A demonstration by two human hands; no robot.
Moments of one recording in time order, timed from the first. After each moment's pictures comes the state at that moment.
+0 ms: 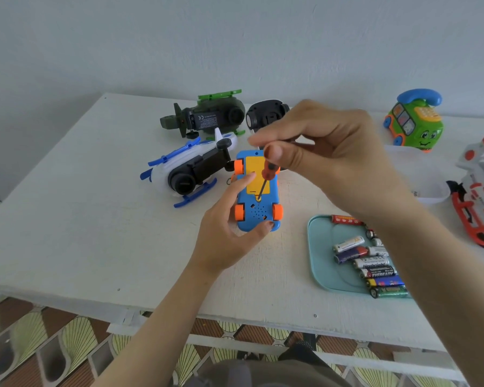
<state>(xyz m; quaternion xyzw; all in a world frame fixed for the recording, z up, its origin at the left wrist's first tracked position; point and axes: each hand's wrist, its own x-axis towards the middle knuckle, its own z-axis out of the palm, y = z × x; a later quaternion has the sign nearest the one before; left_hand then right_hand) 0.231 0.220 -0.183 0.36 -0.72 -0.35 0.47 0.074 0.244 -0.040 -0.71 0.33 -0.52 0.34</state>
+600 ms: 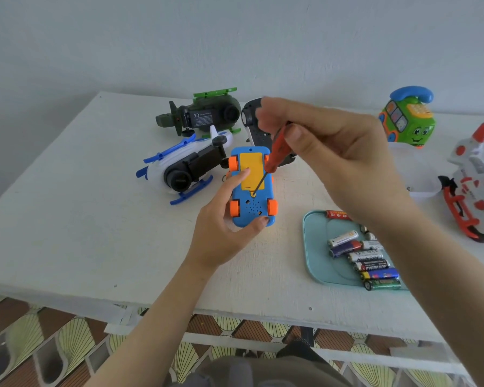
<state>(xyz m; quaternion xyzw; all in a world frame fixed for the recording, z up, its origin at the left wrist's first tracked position) 0.230 0.221 -0.182 0.36 -0.72 -0.36 0.48 0.068 0.255 -0.049 -0.70 0.37 -0.54 0.29</state>
